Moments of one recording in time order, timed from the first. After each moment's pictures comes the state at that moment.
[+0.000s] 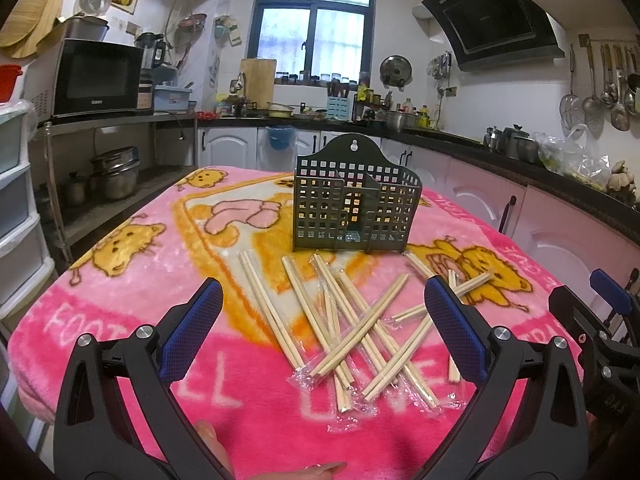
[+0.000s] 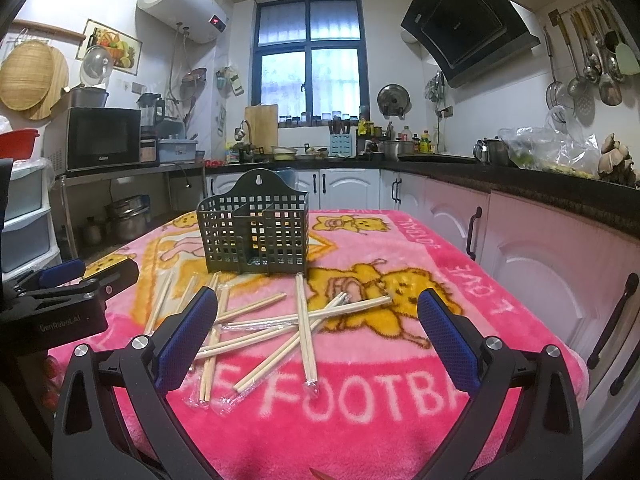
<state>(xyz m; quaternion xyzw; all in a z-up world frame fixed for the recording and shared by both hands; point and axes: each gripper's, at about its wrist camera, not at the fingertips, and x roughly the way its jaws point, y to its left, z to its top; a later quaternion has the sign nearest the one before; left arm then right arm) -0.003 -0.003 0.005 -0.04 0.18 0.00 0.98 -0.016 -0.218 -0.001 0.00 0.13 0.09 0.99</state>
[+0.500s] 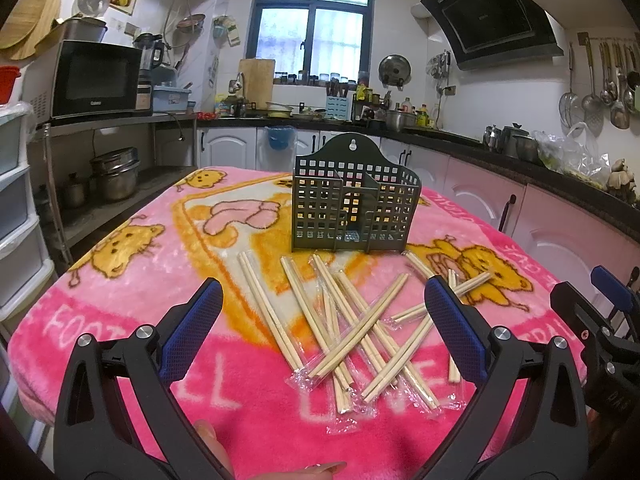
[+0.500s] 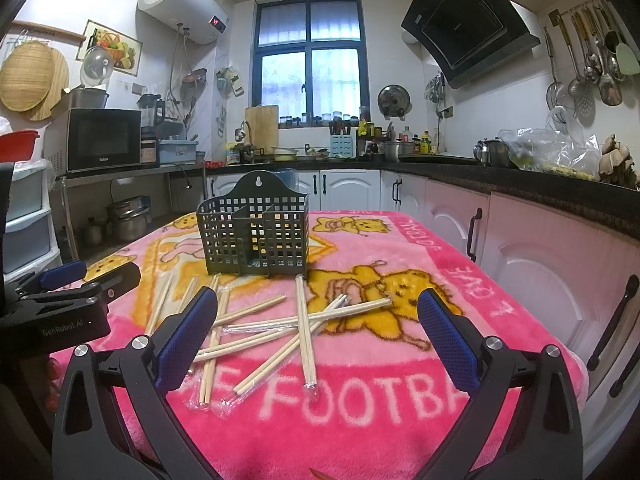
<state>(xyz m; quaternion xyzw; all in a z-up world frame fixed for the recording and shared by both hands) -0.003 -0.004 0.004 -0.04 0.18 0.00 0.98 -0.018 -0.217 -0.001 0.00 0.12 0.09 0.99</state>
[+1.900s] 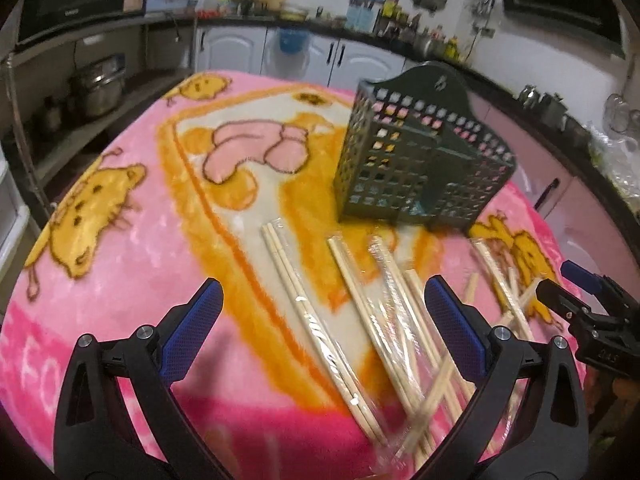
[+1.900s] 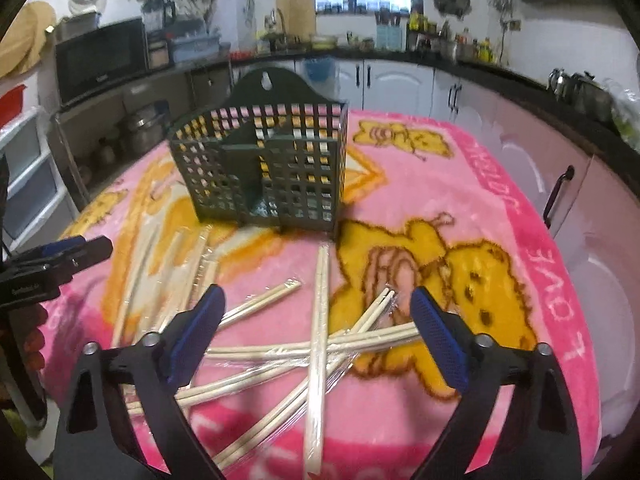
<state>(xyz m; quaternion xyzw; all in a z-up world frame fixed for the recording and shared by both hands) 0.131 0.073 -0.011 -0.10 0.37 -0.02 0.92 0.160 -0.182 -0.005 -0.04 0.36 0.17 0.92</state>
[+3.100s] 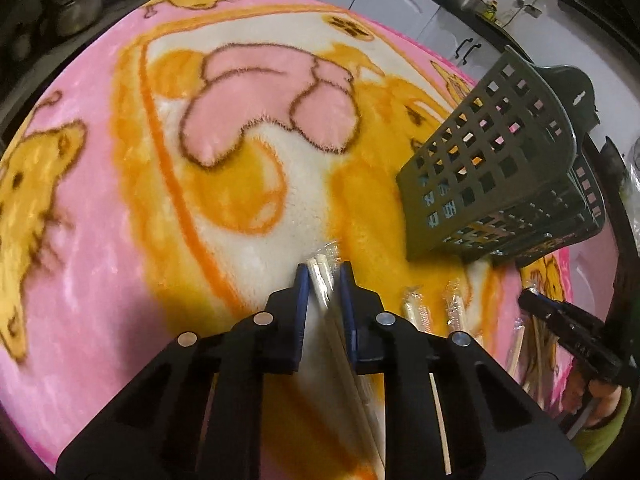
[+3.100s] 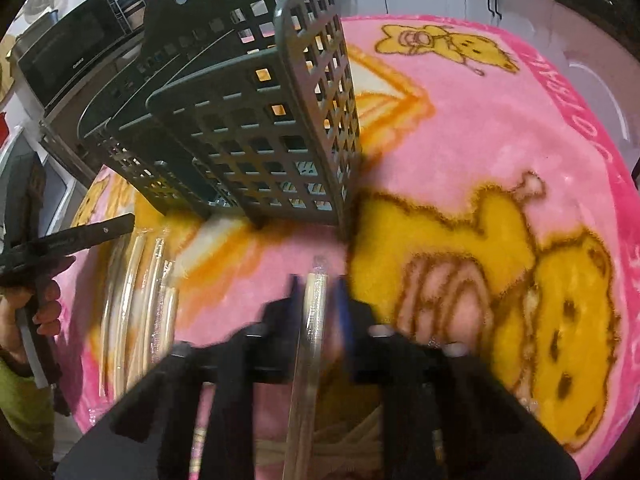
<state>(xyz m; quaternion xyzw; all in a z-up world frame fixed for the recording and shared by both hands) 0.241 0.127 -0.053 -0.18 0.50 -0.05 0.85 0.263 -0.177 -0.049 0.02 0.50 0.23 0.83</state>
